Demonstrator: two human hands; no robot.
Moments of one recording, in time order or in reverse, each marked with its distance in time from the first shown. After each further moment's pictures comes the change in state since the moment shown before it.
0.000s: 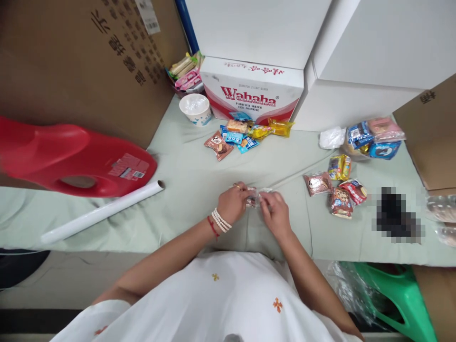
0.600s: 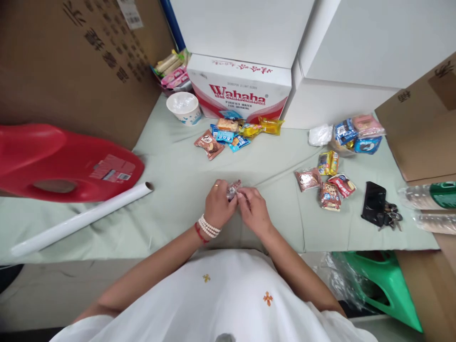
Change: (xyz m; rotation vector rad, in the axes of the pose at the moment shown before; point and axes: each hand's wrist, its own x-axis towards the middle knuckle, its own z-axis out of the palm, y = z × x) left_hand -0.016 0.001 0.002 -0.170 0.347 -0.126; right_hand 0.012 -0.046 0.019 0.181 -0.030 0.066
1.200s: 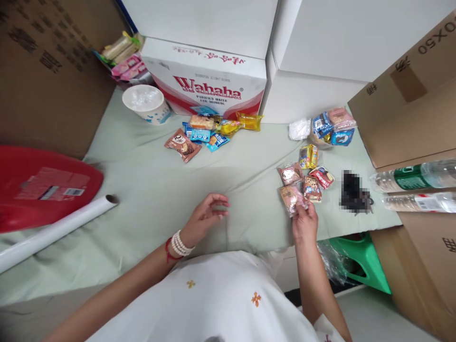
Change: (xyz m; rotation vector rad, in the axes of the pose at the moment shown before) left_hand -0.015 -0.013 -0.001 -1.044 -0.469 -0.217; right_hand -0.070 0.111 -0.109 0.699 0.943 0.534
